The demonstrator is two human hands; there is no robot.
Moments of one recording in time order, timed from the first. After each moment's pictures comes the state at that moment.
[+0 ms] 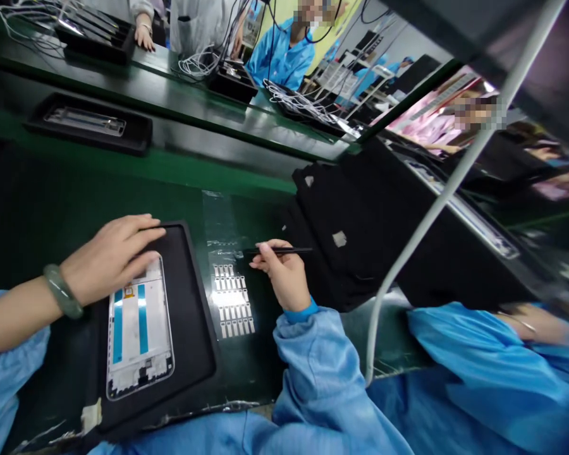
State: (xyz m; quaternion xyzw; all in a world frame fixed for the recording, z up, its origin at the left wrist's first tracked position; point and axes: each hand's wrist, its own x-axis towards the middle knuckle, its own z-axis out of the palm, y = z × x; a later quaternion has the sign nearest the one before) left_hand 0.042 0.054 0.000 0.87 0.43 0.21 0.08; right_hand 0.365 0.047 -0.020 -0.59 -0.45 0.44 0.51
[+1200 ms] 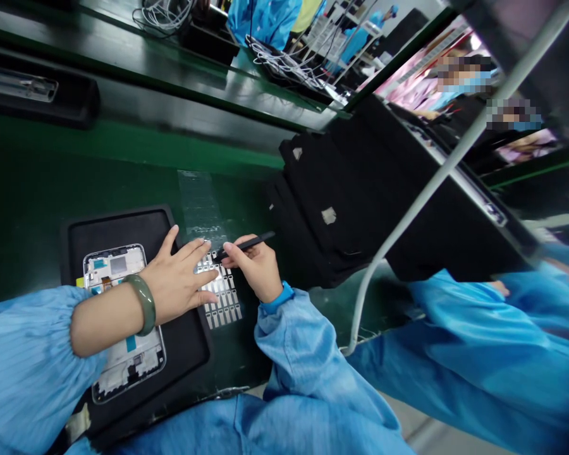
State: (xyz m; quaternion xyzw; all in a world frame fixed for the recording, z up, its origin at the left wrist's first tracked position) left_hand 0.154 0.037 -0.016 0.95 0.29 0.10 0.08; right_hand 0.344 0.032 -0.022 -0.62 -0.44 0.46 0.46
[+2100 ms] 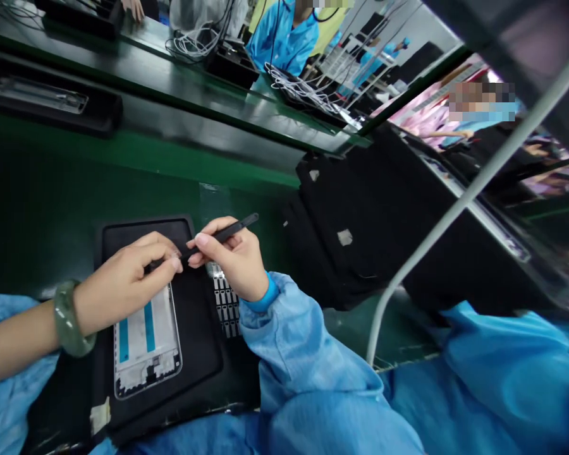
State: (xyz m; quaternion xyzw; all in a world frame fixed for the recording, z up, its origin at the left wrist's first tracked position) left_hand 0.086 0.038 0.030 0.76 0.46 0.28 0.36; right_hand 0.264 0.056 0.032 -0.41 -0.47 0.63 0.47
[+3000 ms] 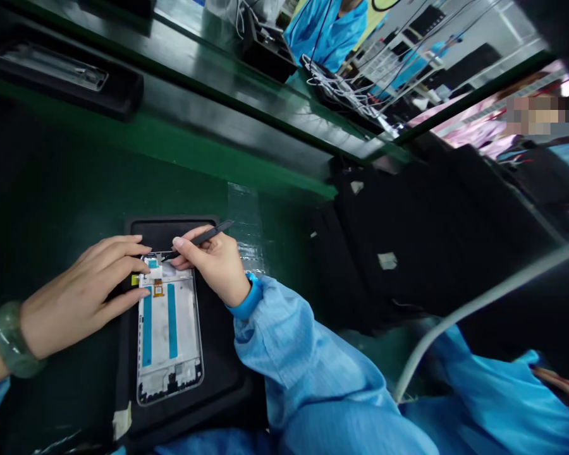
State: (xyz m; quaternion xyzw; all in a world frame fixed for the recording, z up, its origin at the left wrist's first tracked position) left_hand 0.006 0.013 -0.013 0.84 0.47 0.19 0.20; right_hand 0.211 0.069 0.000 -0.48 -0.45 0.66 0.36
